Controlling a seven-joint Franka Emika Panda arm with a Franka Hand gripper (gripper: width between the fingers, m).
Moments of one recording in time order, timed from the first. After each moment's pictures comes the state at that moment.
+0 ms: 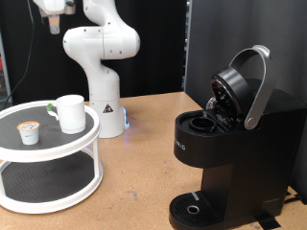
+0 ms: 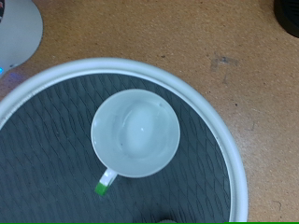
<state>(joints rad) -0.11 -0.71 -0.31 -2.36 -0.17 1.63 -1.25</state>
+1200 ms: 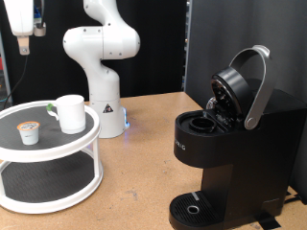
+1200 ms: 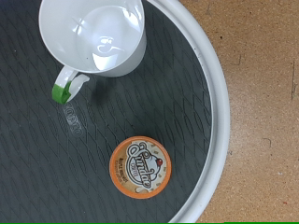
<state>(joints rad) -0.13 -0.57 -0.40 -2.35 -0.24 1.82 -1.29</state>
